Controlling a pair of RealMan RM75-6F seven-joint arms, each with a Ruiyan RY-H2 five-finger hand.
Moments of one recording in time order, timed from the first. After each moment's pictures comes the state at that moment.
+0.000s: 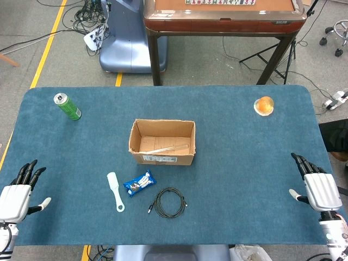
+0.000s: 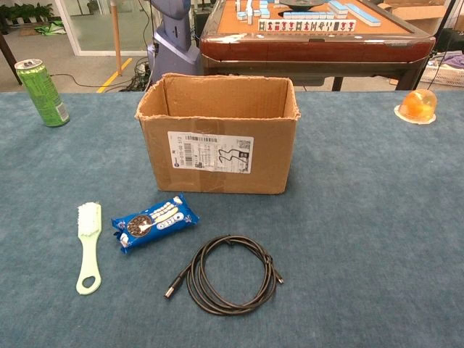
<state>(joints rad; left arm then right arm) -0.11 -1.17 -0.04 -1.57 1.47 1.45 0.13 0.11 -1.12 0.05 -1.61 -1.46 1.39 -0.14</state>
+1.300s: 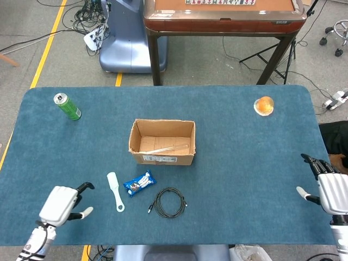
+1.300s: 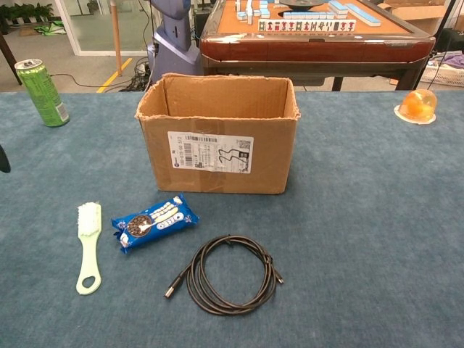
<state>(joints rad) -0.20 -1.16 0.01 -1.97 1.56 1.30 0.34 0.06 -1.05 0.07 -1.67 -1.50 1.51 -0.06</state>
